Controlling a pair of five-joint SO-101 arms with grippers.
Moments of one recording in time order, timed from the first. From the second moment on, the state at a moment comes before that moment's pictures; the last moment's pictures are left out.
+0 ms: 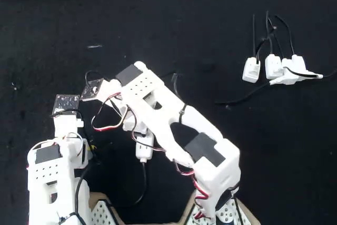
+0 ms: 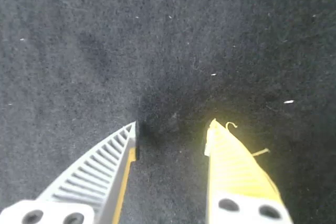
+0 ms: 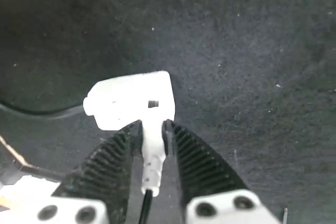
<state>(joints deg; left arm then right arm) -20.3 -63.2 83.4 57.0 -18.7 -41.7 19.7 -0.6 88.2 35.9</state>
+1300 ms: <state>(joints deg) -20.2 -63.3 83.4 57.0 -18.7 -37.8 19.4 -8.8 98.6 37.4</state>
